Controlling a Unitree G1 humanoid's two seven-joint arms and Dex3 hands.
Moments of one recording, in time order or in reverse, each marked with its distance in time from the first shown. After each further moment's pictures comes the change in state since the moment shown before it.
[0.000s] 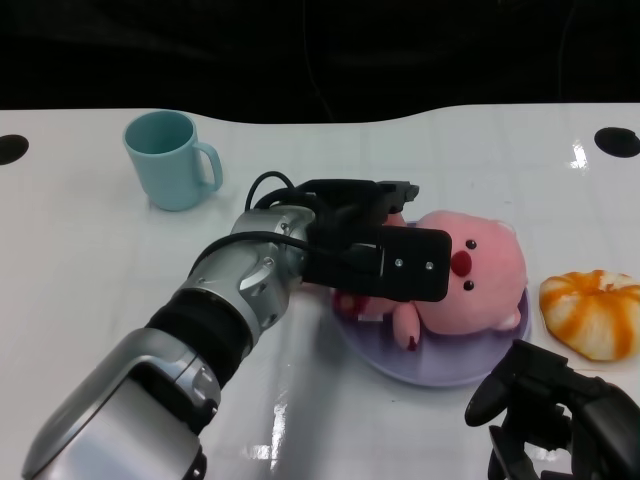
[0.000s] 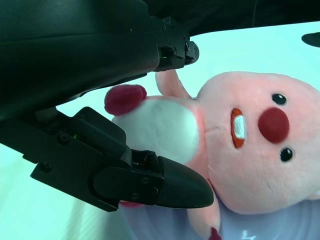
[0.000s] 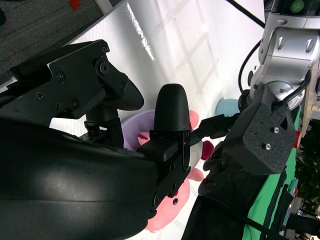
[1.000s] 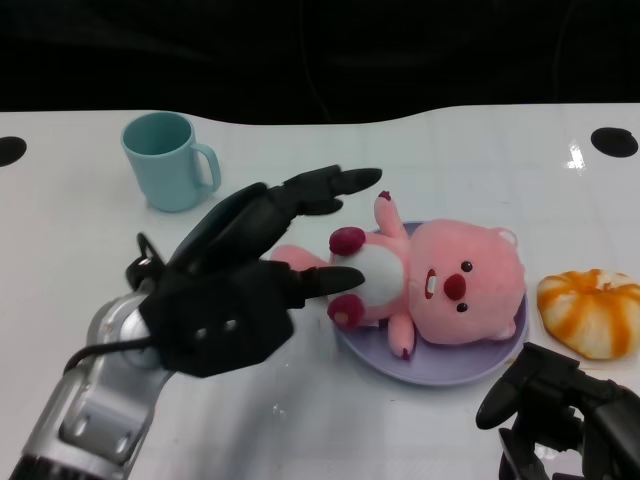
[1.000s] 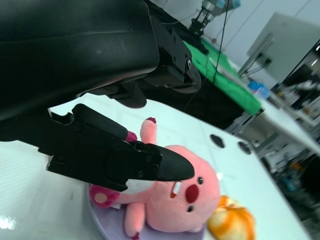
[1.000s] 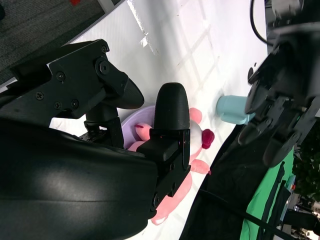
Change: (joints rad) left arm 0.612 0.191 0.367 -0.821 -0.414 -0.163 -0.012; right arm 0.009 -0.007 -0.028 0.028 0.009 -0.050 0.014
